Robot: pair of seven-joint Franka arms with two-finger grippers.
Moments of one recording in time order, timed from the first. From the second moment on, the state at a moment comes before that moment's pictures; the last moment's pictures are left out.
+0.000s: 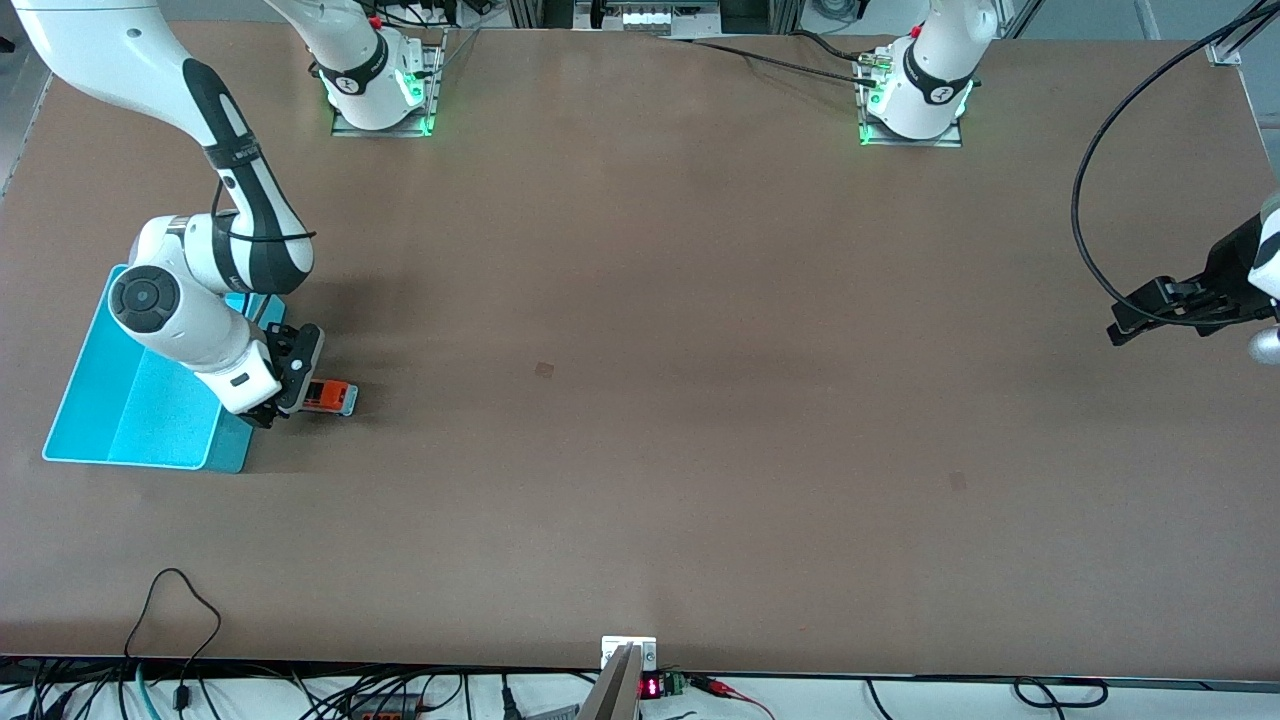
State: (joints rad) left arm 0.07 0.13 -0.04 -1.53 0.00 1.76 -0.10; right arm -0.04 0.44 0.04 -2.01 -0.18 2.47 -1.32
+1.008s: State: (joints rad) left arm 0.07 0.12 -0.04 -1.52 0.00 1.70 -0.07; right arm -0.04 0.51 0.05 -1.99 -0.09 2.51 -1.35
